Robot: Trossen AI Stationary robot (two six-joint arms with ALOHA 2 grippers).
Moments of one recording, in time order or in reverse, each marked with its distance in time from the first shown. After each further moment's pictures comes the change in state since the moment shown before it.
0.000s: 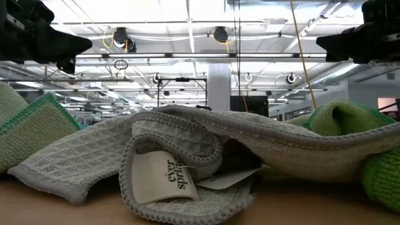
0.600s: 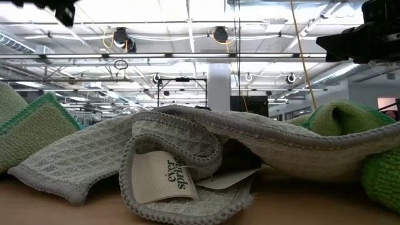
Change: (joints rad) left arm 0.000 0.298 0.534 -0.332 -0.005 -0.006; right arm 0.000 0.000 0.000 0.001 0.000 0.000
